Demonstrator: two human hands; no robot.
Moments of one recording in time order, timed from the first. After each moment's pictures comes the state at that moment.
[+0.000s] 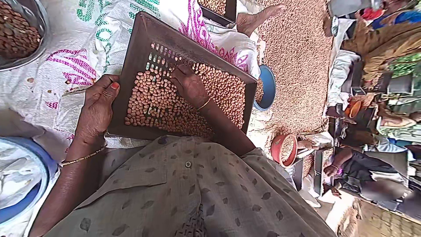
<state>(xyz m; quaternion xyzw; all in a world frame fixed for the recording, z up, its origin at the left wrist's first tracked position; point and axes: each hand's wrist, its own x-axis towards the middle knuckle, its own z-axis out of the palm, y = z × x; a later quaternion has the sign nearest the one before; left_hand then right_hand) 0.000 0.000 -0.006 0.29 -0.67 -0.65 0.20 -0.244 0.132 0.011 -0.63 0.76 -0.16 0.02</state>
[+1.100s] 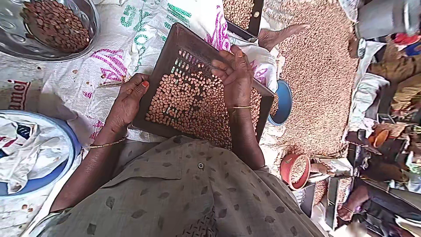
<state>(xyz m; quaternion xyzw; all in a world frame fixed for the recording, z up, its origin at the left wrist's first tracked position) -0.006 -0.011 -0.018 0.24 -0.67 -0.66 0.24 -0.243 0.130 0.090 -0.25 0.64 -0.67 0.27</state>
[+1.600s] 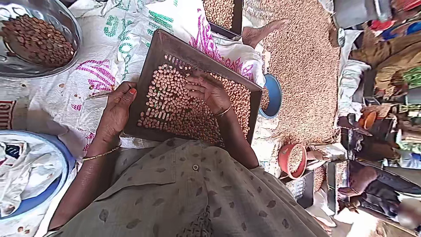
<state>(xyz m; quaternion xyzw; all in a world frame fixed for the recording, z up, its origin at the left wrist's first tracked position) 0.003 -0.002 -0.015 0.26 -0.65 -0.68 0.22 -0.243 0.153 0.059 -0.14 0.62 -0.63 0.45</state>
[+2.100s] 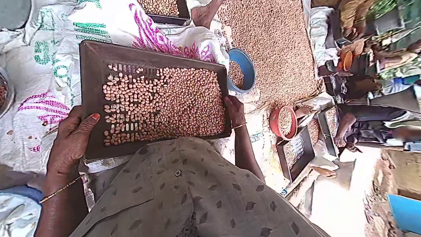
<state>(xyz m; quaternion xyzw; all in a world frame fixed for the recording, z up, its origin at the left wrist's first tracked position) -0.003 -0.015 -0.012 0.27 -0.73 -0.61 0.13 -0.268 0.381 0.047 -0.09 0.92 -0.37 0.03</state>
